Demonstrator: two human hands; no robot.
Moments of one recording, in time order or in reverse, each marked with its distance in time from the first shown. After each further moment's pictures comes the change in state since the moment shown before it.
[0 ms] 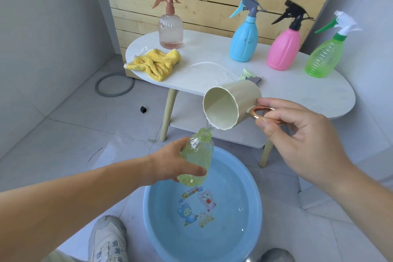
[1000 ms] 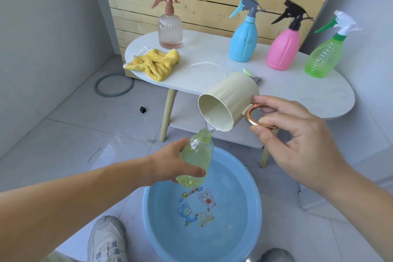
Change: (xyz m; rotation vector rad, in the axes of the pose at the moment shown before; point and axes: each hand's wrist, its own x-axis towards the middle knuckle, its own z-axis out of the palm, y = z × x) left_hand 0.000 0.000 0.001 0.011 0.002 -0.012; right_hand -0.002 0.005 0.003 -0.169 -0.004 -0.190
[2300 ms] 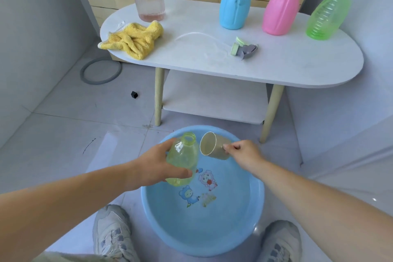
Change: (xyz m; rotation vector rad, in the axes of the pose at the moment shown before) left_hand 0.012 -0.049 0.007 0.074 0.008 -0.033; right_hand -0.077 0.150 0.173 0.243 -0.364 0.962
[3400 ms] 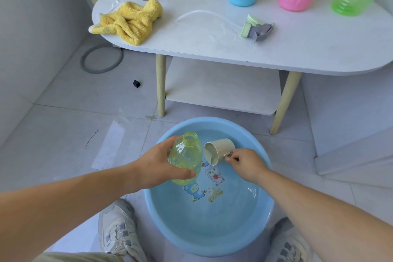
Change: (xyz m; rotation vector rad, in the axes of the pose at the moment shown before) left_hand 0.016 -0.018 -0.001 0.028 -0.009 0.021; right_hand 0.018 0.048 0.034 -0.348 -0.151 -0.056
